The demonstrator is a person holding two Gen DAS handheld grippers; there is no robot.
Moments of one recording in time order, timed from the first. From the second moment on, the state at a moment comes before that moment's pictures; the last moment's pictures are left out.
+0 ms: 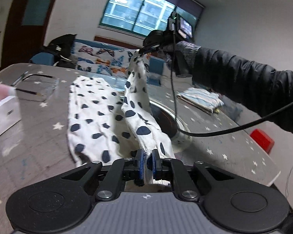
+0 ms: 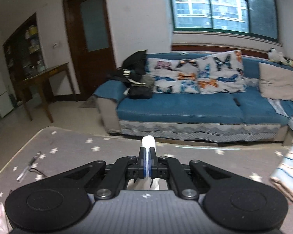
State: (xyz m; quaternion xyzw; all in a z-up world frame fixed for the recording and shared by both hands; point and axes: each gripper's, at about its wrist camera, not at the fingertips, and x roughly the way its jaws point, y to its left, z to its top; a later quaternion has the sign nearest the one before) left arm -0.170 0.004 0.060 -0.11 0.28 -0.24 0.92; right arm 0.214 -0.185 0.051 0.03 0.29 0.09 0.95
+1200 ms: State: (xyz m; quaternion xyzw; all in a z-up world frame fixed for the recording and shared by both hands) left arm -0.187 0.045 0.049 -0.13 0.30 -0.17 0.93; right arm 0.190 -0.075 0.037 -0.04 0.33 0.19 0.92
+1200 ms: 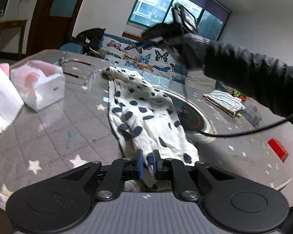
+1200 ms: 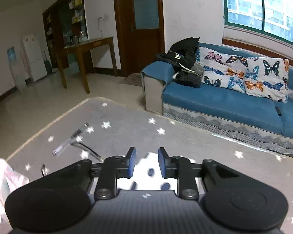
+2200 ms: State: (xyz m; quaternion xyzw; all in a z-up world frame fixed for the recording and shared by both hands) left arm 0.002 0.041 0.039 -0.04 0.35 -0.09 0.93; right arm 0.112 -0.199 -0.064 0.08 0.45 0.22 0.86
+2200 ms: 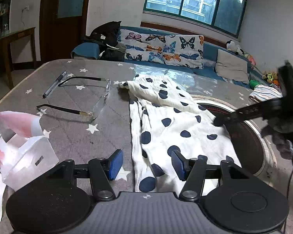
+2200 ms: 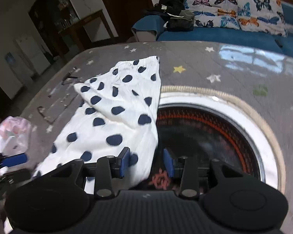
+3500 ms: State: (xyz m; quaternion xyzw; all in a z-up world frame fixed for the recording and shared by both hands) left arm 0.057 0.012 0.022 0.03 0.36 -0.11 0.93; right arm 0.088 -0.230 -0.057 0.09 0.41 0.28 0.87
